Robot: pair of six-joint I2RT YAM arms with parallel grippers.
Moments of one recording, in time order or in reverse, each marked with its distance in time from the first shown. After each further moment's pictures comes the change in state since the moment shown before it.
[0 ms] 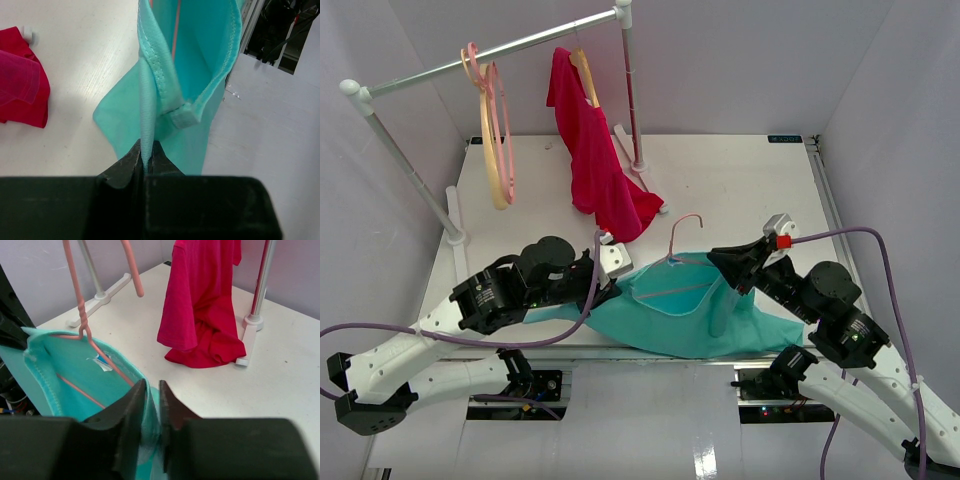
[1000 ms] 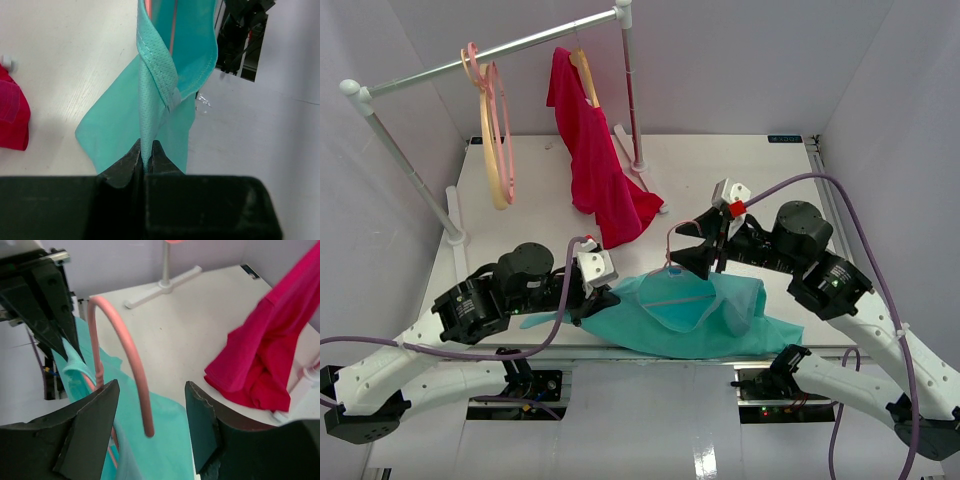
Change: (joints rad) left arm 0.001 -0.093 -0.034 0.042 0.129 -0.016; right arm -0.002 0.387 0.363 -0.080 -0.363 -0.145
